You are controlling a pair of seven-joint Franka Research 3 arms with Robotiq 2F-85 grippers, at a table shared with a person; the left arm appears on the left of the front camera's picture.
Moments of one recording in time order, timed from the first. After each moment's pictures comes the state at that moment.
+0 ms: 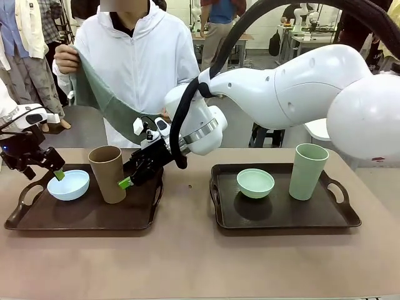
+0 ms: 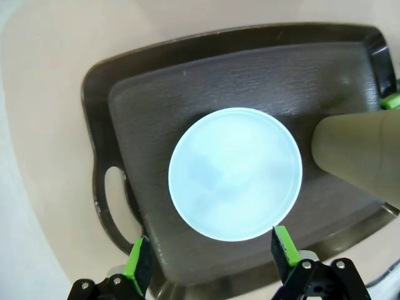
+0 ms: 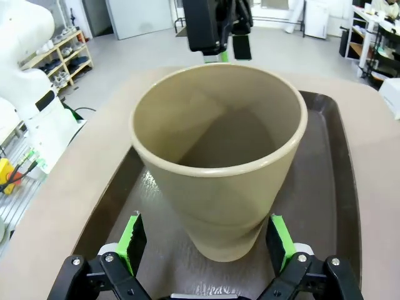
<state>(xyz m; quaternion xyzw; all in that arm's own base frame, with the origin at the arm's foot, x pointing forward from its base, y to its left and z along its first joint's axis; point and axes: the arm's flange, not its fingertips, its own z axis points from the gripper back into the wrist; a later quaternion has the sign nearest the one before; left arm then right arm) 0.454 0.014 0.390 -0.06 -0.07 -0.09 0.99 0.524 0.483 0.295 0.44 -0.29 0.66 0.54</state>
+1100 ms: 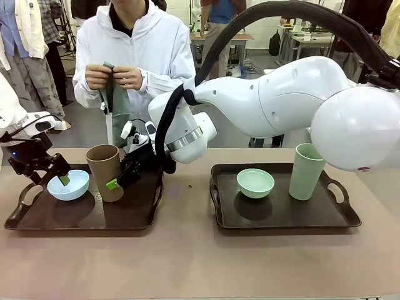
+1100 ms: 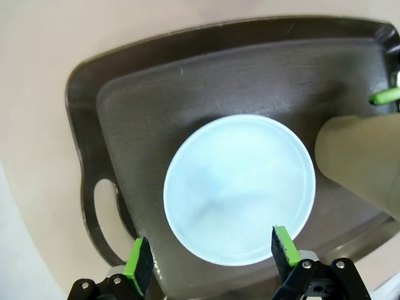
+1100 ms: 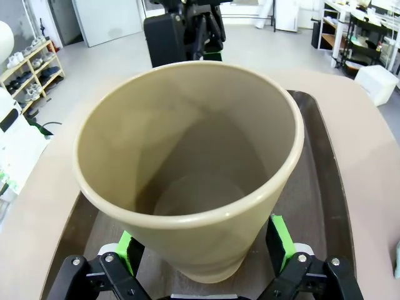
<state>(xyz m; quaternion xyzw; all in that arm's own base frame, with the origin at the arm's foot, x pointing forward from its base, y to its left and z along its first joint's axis) 0.468 0.008 0.365 -0.06 -0.07 -0.09 0.99 0.519 0.515 0.284 0.41 -0.31 0.63 0.58</state>
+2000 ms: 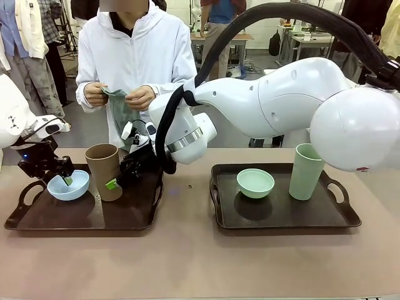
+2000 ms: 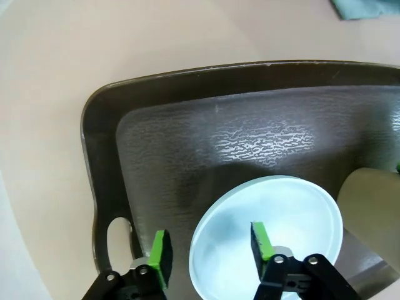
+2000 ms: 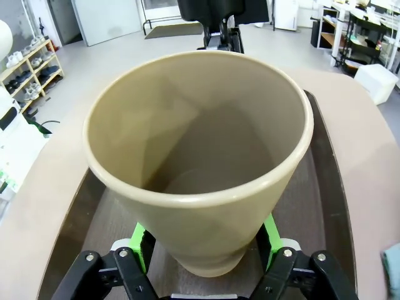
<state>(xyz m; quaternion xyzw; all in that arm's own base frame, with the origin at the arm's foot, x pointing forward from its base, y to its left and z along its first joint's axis) 0.495 0.011 0.340 -0.04 -0.08 -0.04 1.00 0.521 0.514 0.281 0.41 -0.31 0.63 0.58</state>
